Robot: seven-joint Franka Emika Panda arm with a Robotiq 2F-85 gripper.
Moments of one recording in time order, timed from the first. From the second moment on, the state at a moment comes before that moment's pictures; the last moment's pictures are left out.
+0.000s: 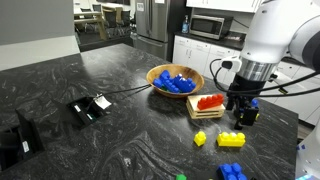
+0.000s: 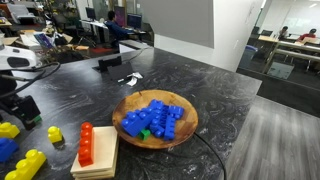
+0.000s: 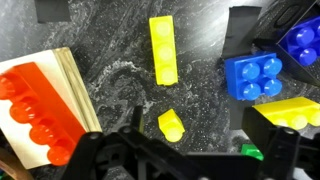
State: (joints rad) arm 0.27 -0.53 0.16 -2.54 0.14 2.00 -0.12
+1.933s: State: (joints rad) arm 0.29 -0.02 0.21 -2.33 0.02 2.15 -0.07
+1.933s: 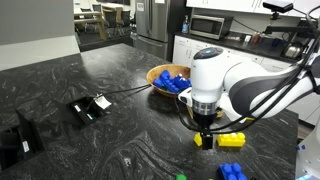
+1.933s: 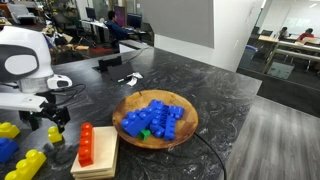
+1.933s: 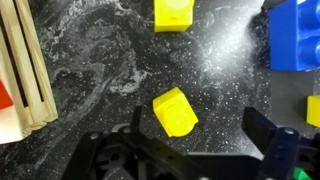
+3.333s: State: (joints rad) arm 0.29 -0.02 0.24 -2.24 0.04 2.12 -0.13
